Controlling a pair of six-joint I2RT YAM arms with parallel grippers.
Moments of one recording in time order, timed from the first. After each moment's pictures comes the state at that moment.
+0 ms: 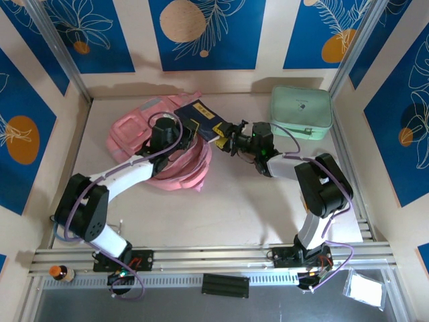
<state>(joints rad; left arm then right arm) -0.51 1.56 0.97 0.30 0.08 -1.44 0.43 1.76 0.87 0.78 -0.60 1.74</state>
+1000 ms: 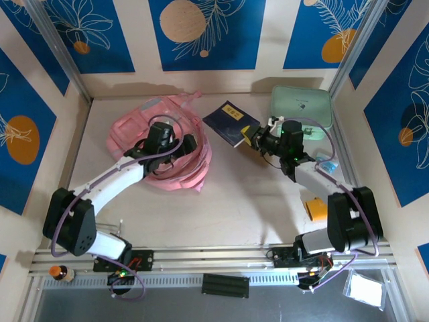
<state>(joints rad) -0.49 1.44 1.03 -0.33 0.00 -0.70 0.23 1.38 0.75 0.33 -0.61 1.26</state>
